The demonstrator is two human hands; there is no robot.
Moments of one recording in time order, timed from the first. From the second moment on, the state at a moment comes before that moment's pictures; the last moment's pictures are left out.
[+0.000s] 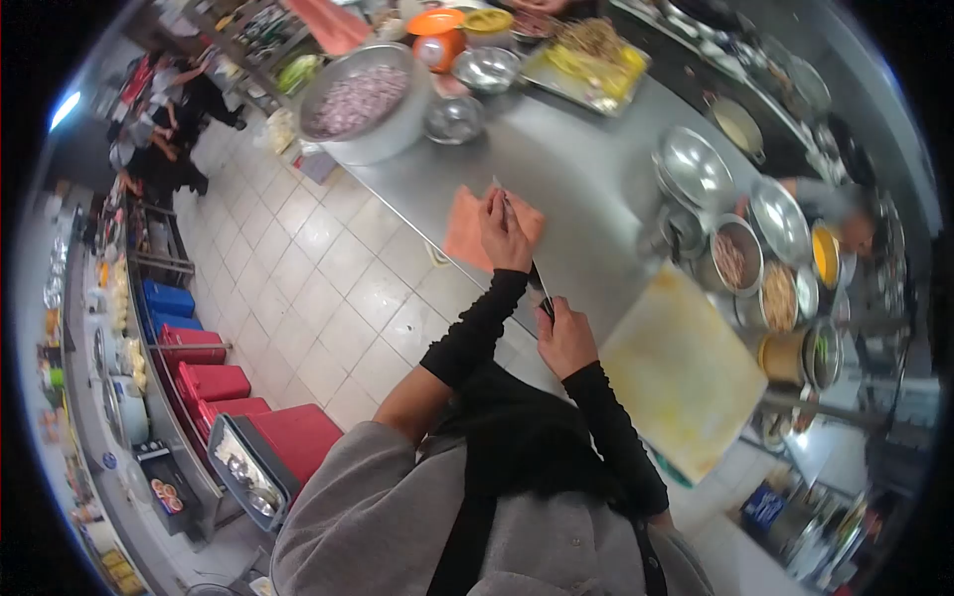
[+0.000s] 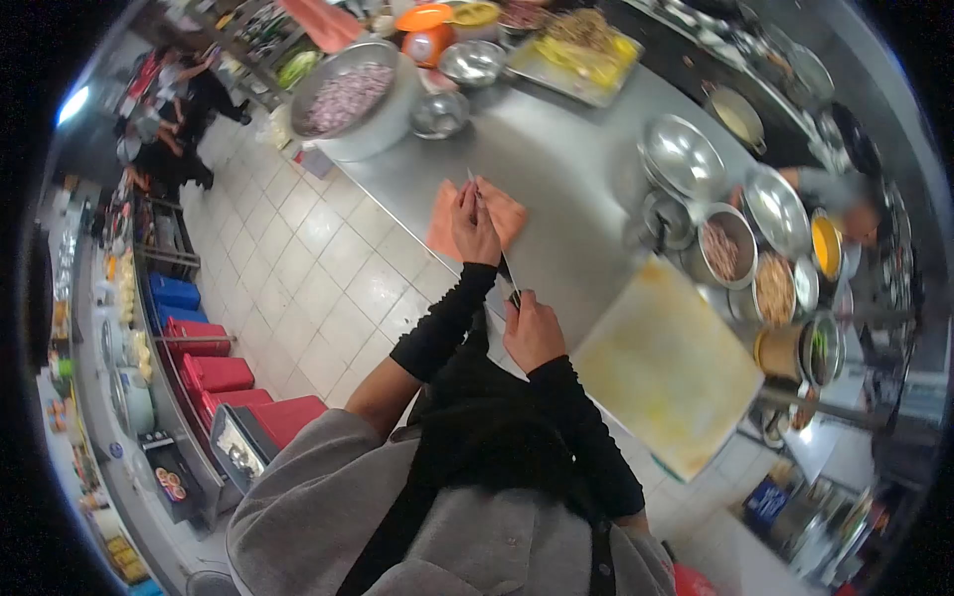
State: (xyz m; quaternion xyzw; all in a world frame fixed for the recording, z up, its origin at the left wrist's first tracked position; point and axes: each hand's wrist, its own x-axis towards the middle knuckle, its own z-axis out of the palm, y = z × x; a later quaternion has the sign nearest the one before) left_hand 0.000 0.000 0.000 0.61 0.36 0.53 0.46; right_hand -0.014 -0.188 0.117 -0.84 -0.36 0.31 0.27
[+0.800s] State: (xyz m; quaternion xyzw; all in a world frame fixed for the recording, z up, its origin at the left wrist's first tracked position) left_hand -0.123 0.527 0.103 0.89 0.21 0.40 -0.02; right_hand 0.002 0.203 0.186 -0.69 -0.33 0.42 0.48
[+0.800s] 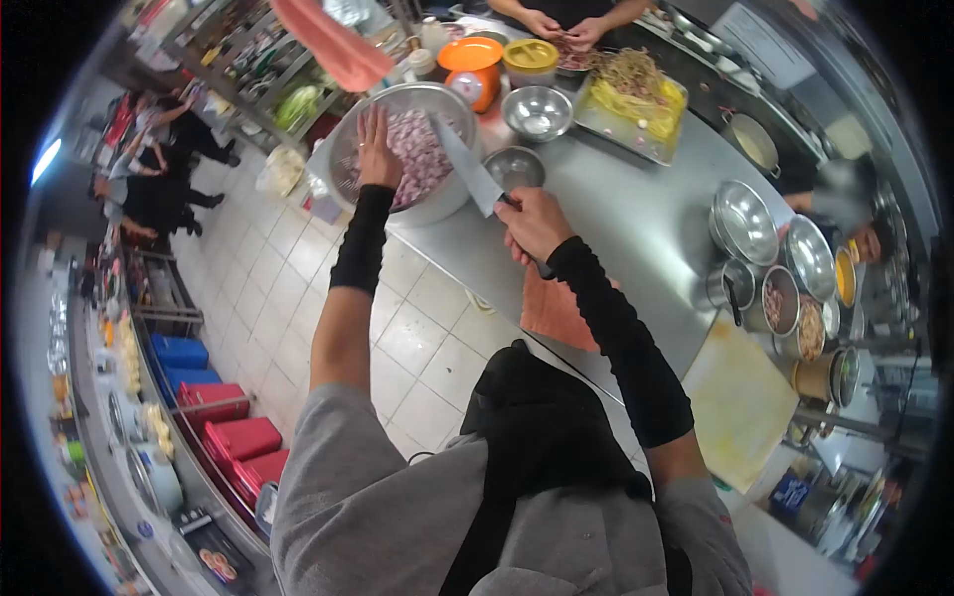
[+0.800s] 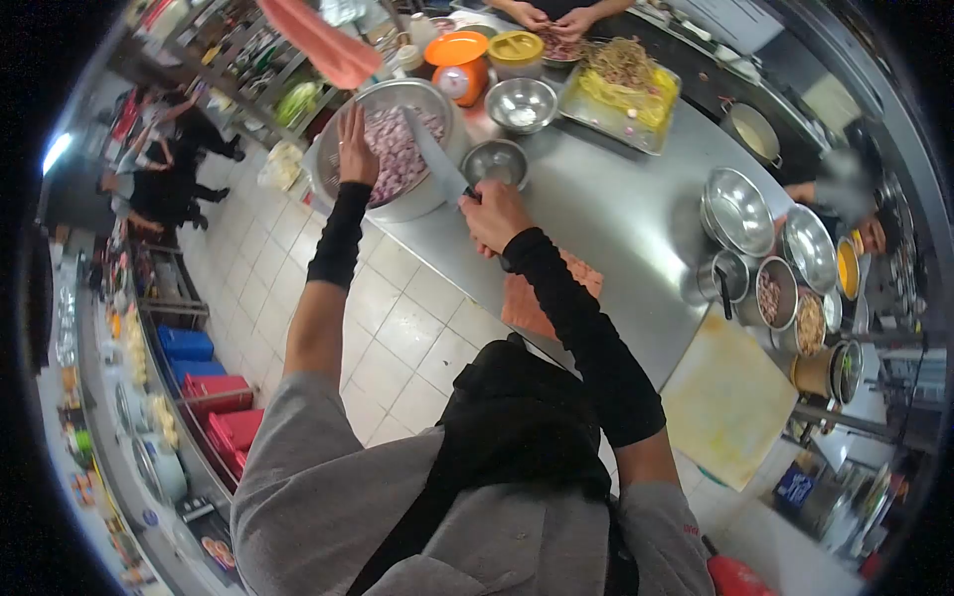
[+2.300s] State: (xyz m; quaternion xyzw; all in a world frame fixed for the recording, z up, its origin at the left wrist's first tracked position) left_hand -0.027 -0.029 -0.073 0.93 -0.11 0.11 0.32; right_hand -0.053 -0.247 0.284 -0.59 -0.58 0.07 0.56
